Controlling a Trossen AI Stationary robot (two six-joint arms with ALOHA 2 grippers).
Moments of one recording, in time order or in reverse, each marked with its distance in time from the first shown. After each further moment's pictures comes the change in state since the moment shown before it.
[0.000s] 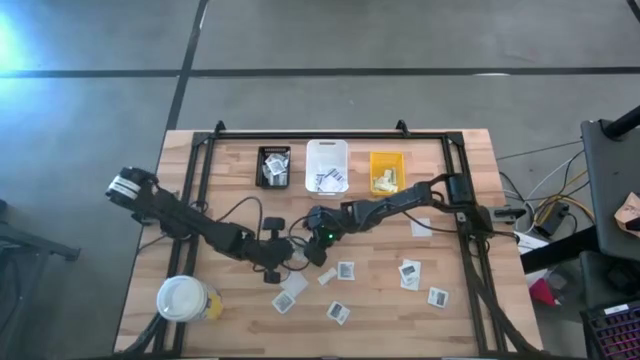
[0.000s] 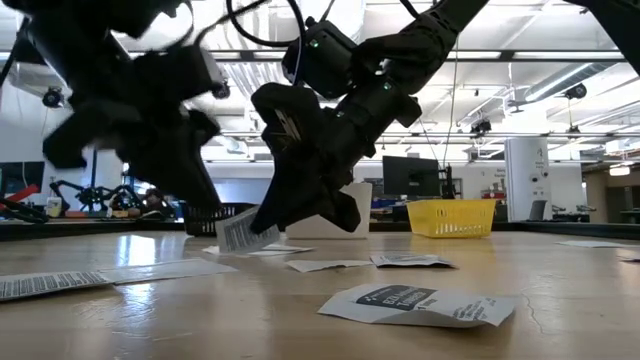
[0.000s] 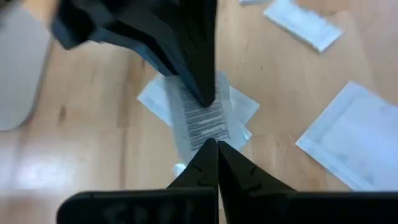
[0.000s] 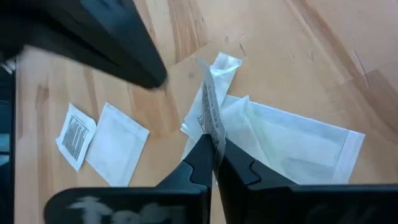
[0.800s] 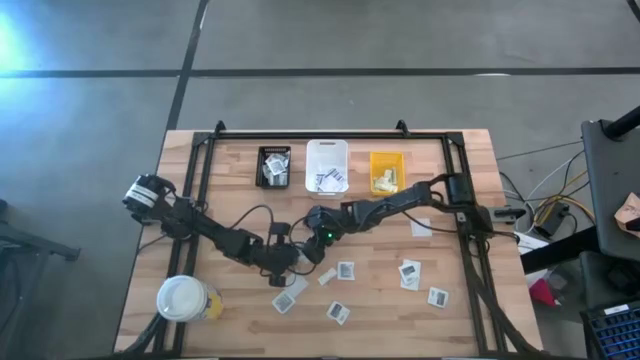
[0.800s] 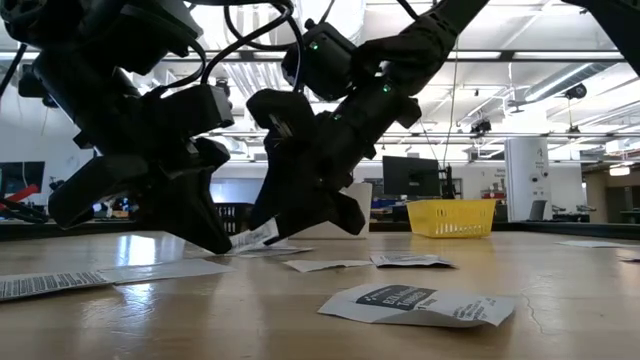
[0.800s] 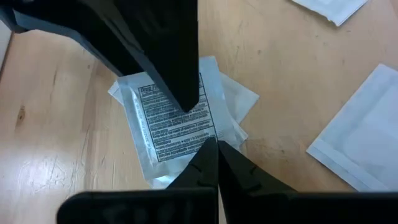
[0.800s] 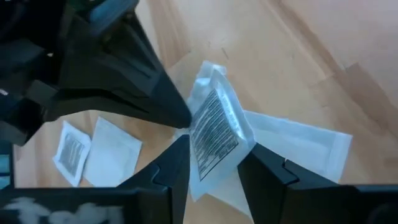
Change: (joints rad) left arm -0.001 0.233 0.003 0.112 0.002 0.010; right arm -0.003 0.006 0.000 0.001 0.034 0.080
